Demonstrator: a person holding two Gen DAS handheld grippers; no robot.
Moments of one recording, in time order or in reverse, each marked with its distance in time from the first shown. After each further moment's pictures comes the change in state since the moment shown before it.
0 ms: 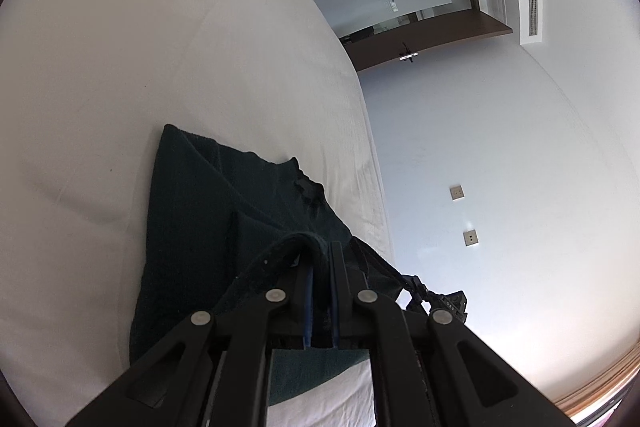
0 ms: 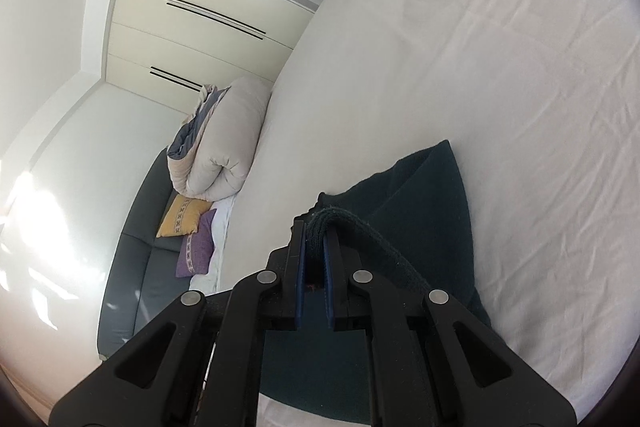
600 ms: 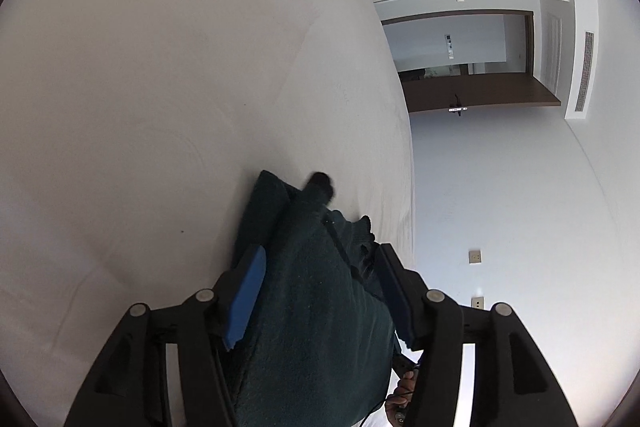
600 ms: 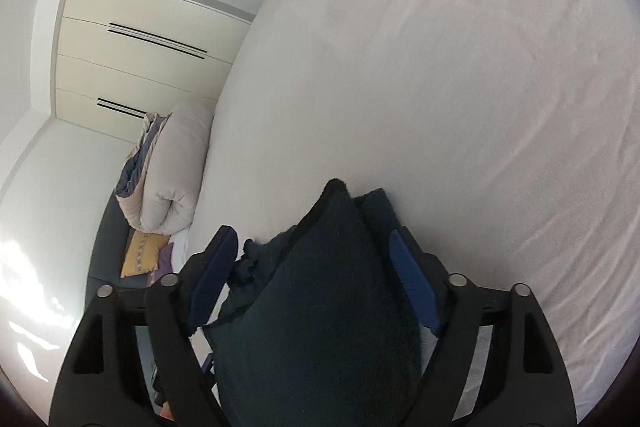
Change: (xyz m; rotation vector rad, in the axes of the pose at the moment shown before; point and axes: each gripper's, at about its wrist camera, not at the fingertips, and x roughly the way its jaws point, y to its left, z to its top) left arm 0.028 0.086 0.032 -0.242 -0.099 0.064; right arm 0.089 -0.066 0.048 0.116 -0.051 -0.167
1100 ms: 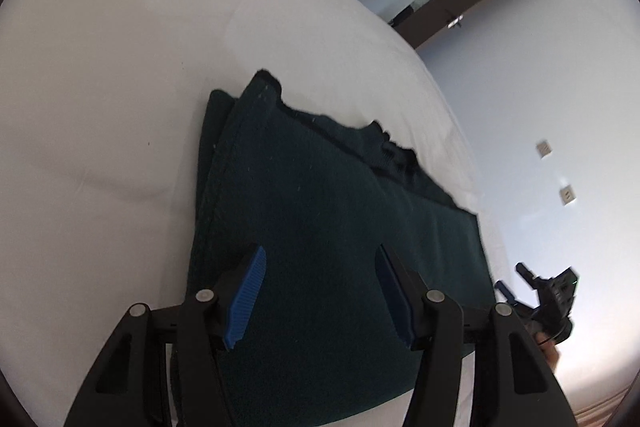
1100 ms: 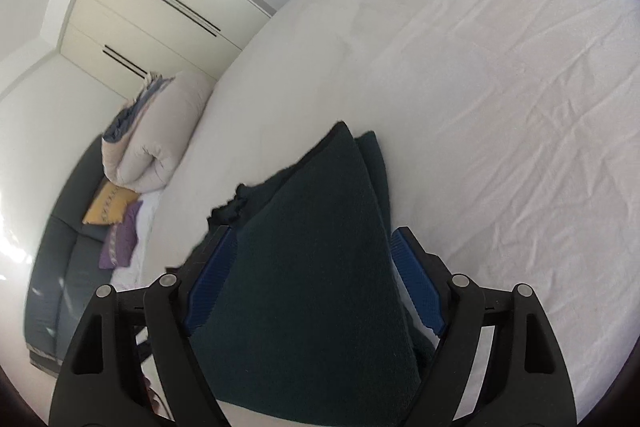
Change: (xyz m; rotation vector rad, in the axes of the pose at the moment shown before) left arm 0.024 -0.055 -0.105 0.498 0.041 0.314; right arm -0.056 0.035 -0.088 -0.273 -0.012 -0.124
